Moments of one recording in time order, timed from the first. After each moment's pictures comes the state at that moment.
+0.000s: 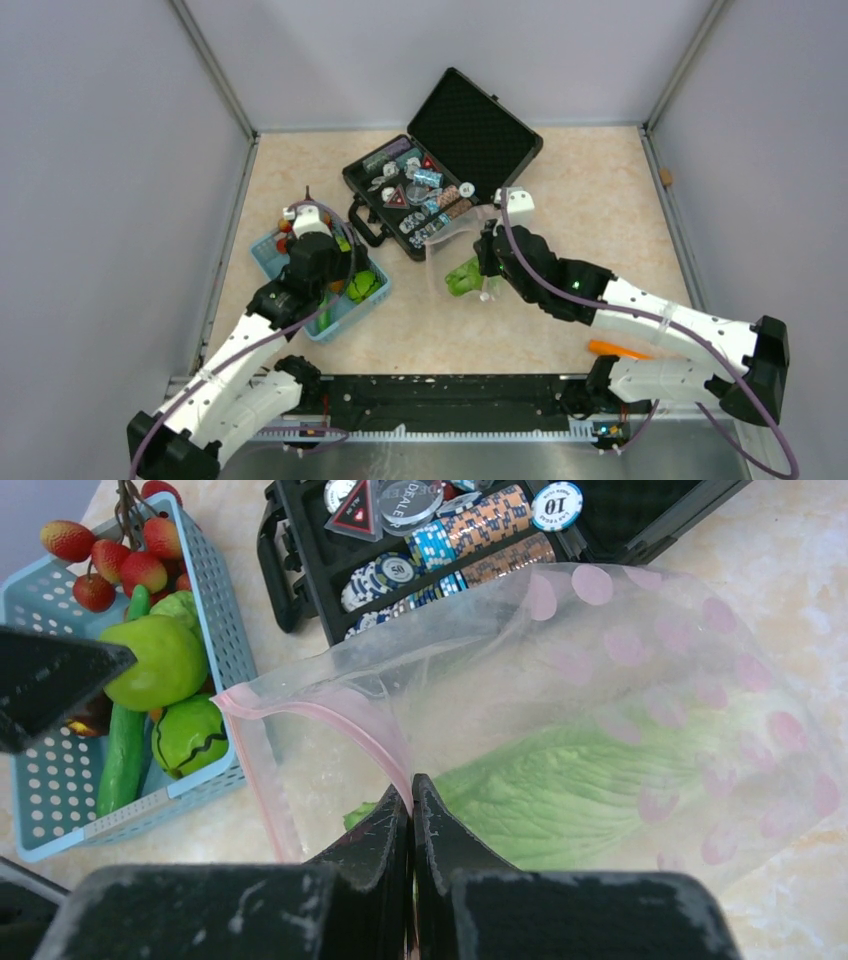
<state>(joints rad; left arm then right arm) -0.52 0.79 0.64 -0.40 -0.37 -0.58 1.04 1.09 0.95 -0.34 0.57 0.52</state>
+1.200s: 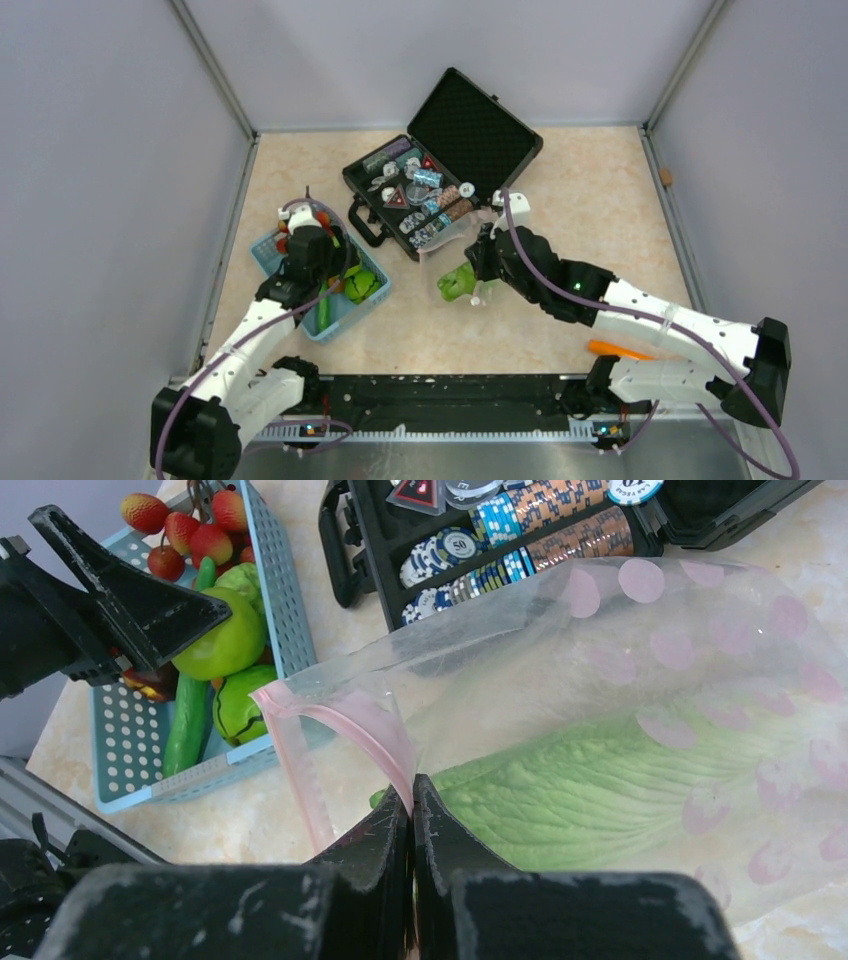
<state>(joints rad) -0.28 0.93 0.56 -0.25 -0.23 -0.56 1.04 1.07 0.94 -0.31 0.44 0.56</state>
